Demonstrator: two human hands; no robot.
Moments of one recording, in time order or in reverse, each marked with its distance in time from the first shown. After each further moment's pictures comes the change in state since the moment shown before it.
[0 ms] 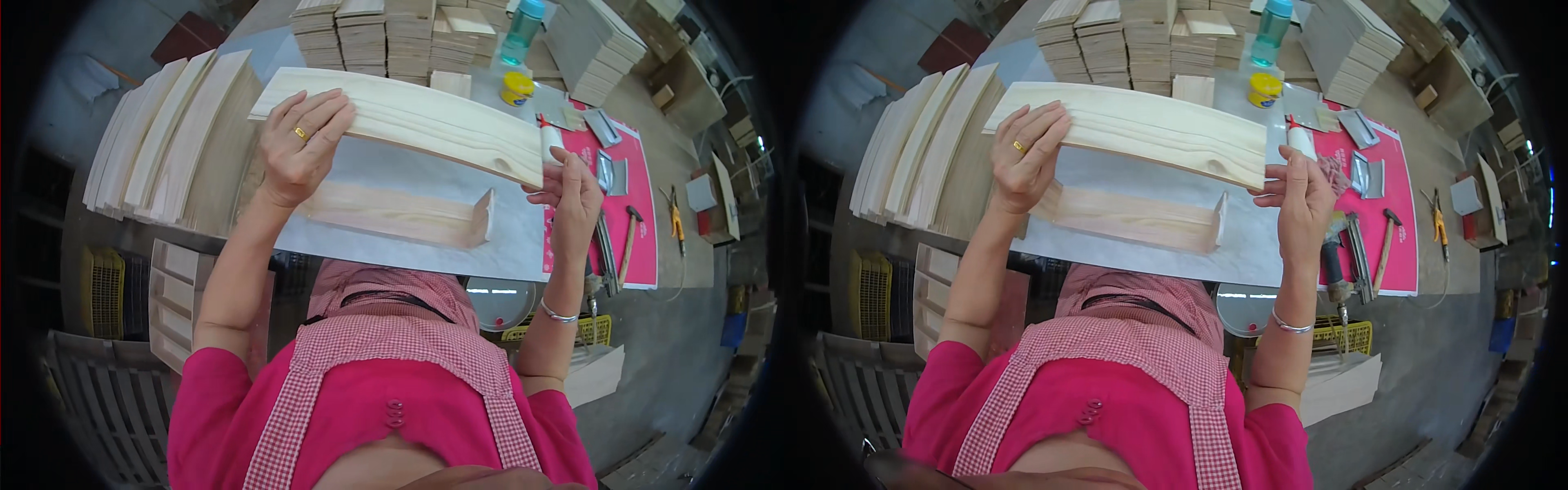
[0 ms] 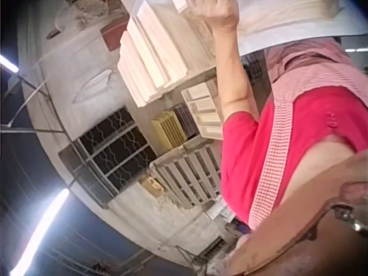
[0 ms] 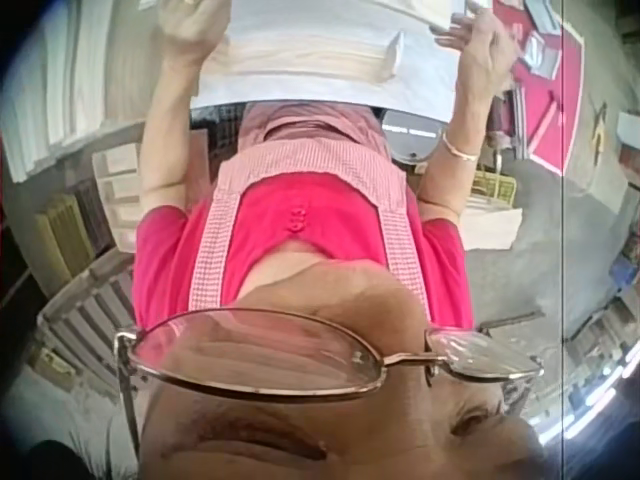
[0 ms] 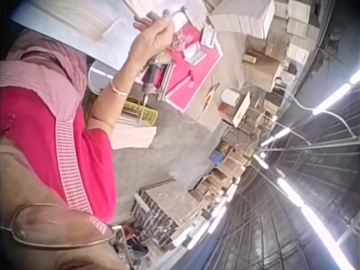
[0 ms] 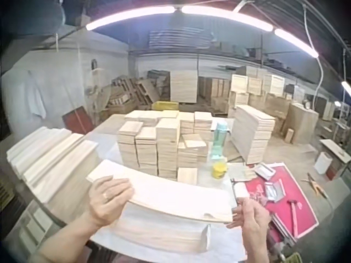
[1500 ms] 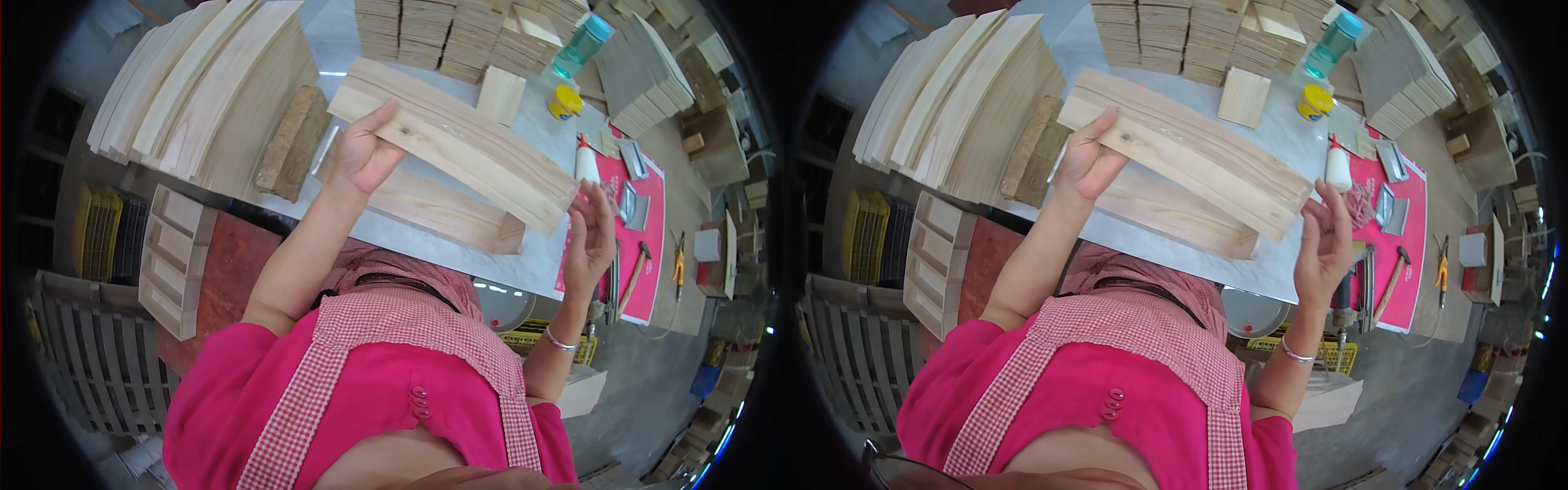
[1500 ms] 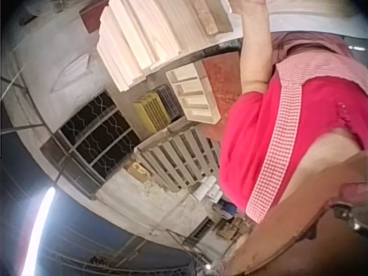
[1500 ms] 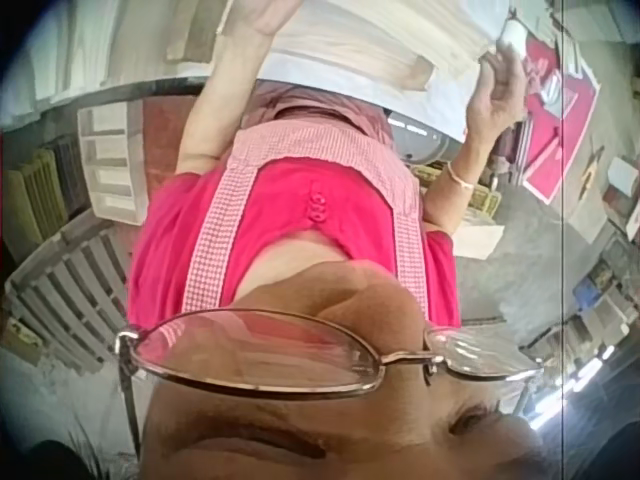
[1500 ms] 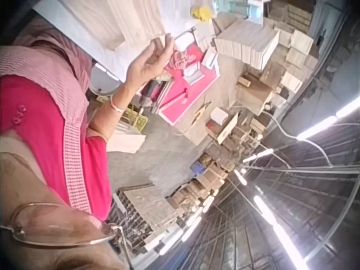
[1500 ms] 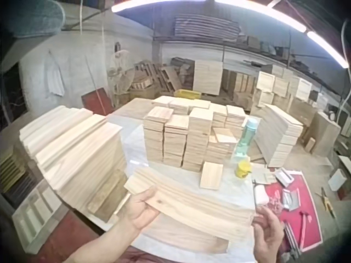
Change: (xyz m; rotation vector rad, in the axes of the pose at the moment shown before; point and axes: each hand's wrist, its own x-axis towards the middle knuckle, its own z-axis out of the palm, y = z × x) left_hand -0.051 0.028 0.057 -2.126 0.614 -1.568; right_hand -0.018 0.029 -0.001 -0.256 -0.151 -0.369
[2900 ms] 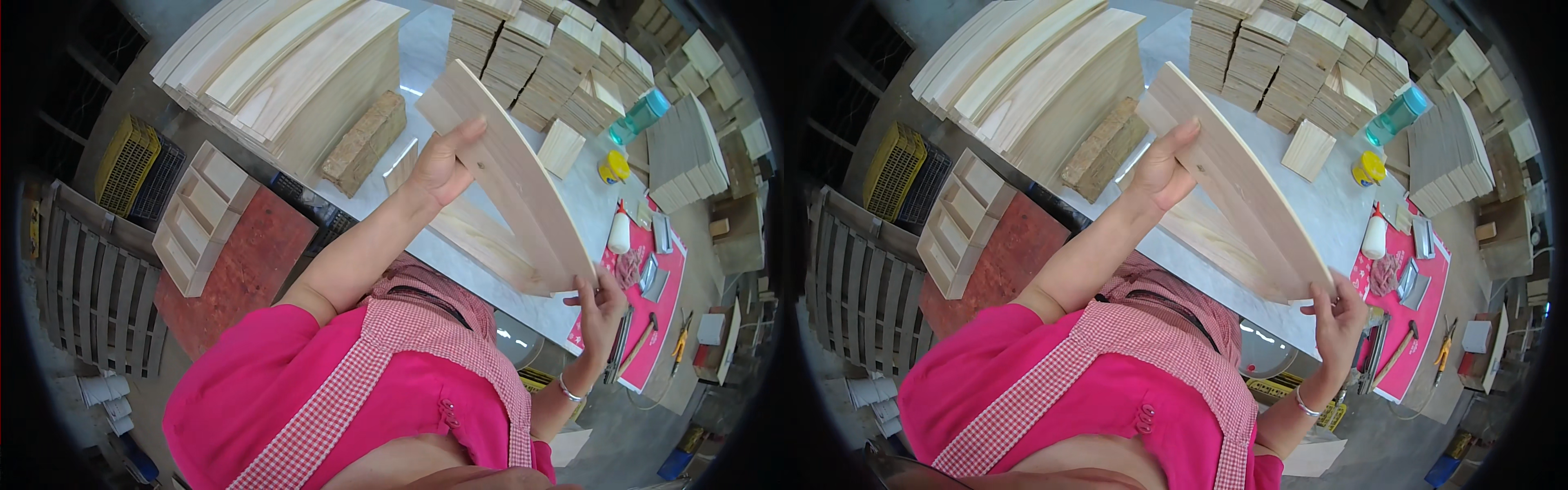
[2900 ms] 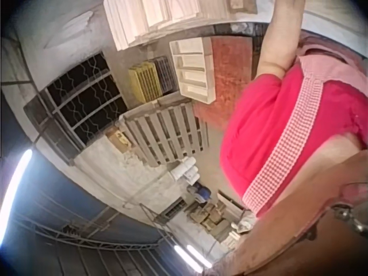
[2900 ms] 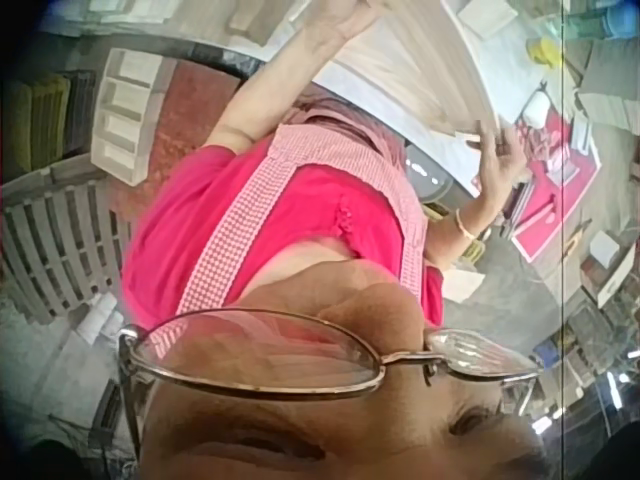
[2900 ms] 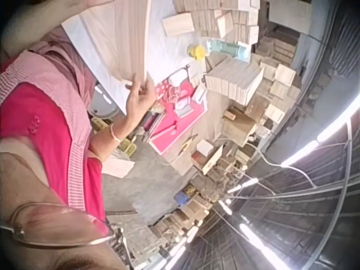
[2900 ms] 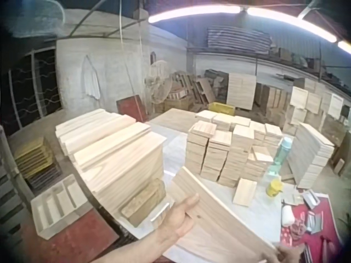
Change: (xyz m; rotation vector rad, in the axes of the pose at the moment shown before) left_hand -0.001 0.002 0.013 -0.002 -0.119 0.143; right_hand -0.005 -0.019 -0.012 0.025 -0.265 0.403
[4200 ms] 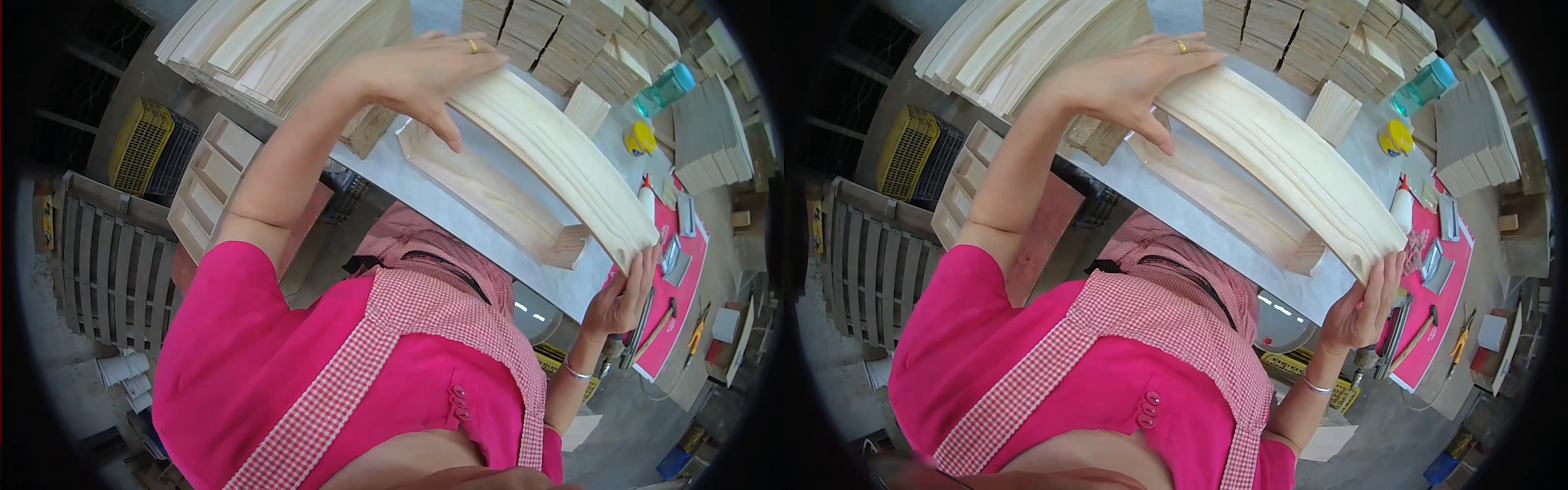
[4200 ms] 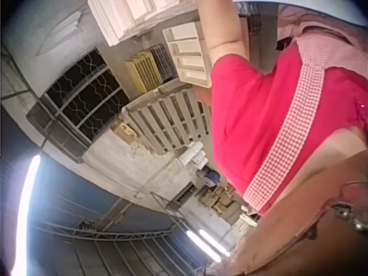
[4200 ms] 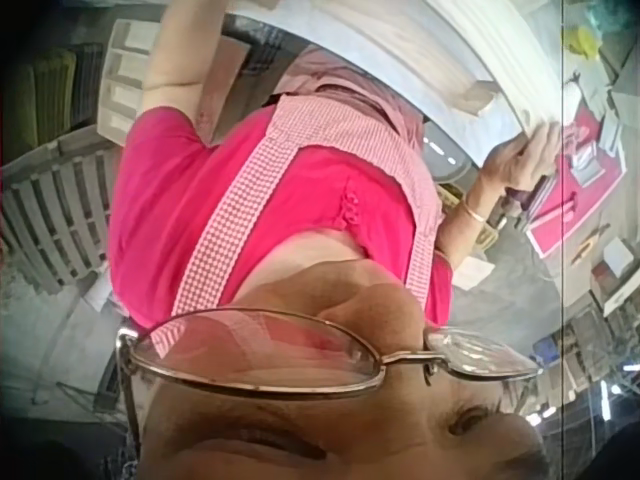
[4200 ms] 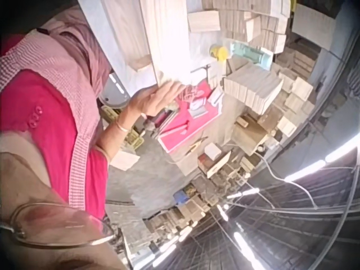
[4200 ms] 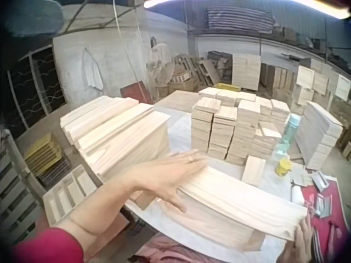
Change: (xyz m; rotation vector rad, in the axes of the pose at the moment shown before) left_hand 0.005 0.114 0.057 2.385 -0.857 0.180; right_hand -0.004 0.026 0.013 -0.709 0.484 -0.888
